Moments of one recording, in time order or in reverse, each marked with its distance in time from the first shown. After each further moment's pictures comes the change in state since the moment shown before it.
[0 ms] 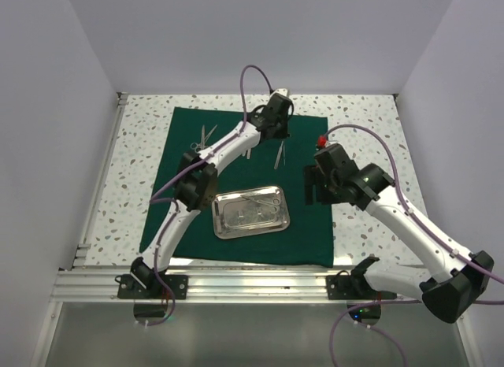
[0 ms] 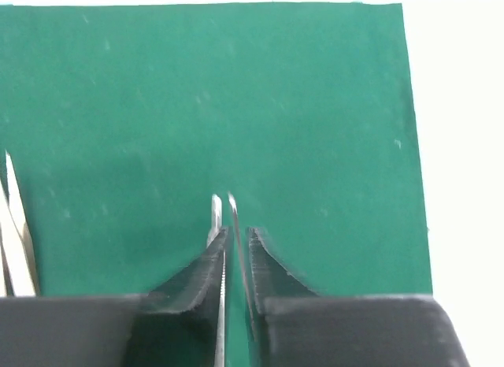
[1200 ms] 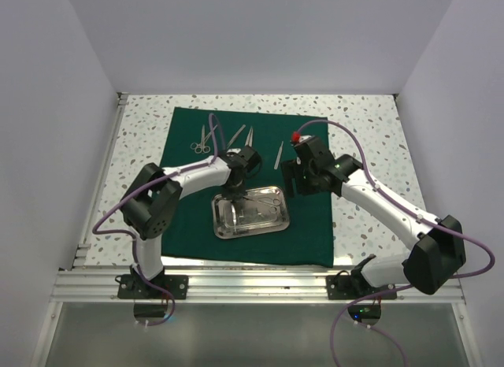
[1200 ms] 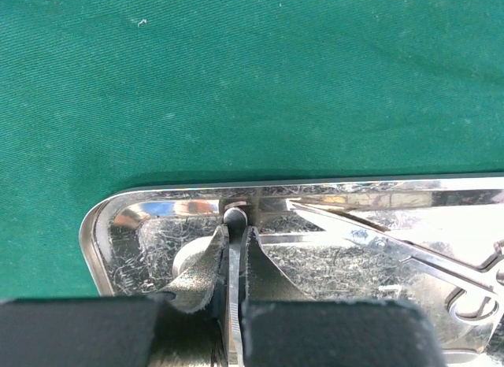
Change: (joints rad) left arm -0.042 -0.609 -1.064 -0.170 -0.108 -0.318; right arm 0.001 0.215 -0.006 0.241 -0.120 -0.116
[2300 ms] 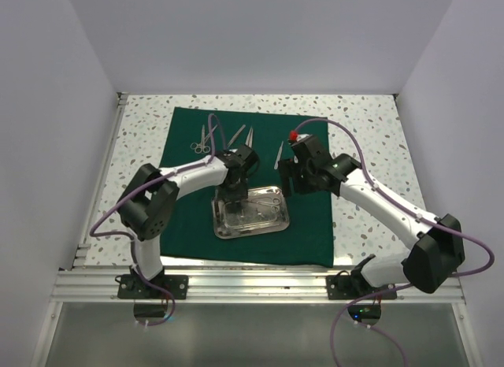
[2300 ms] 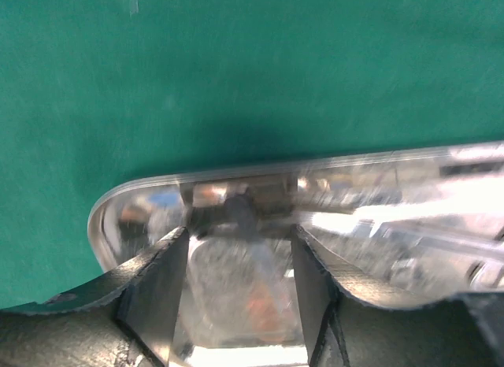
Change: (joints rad) left arm 0.021 -0.030 -0.026 -0.006 0.060 0.079; right arm 0.021 0.018 0.025 0.006 0.000 0.018
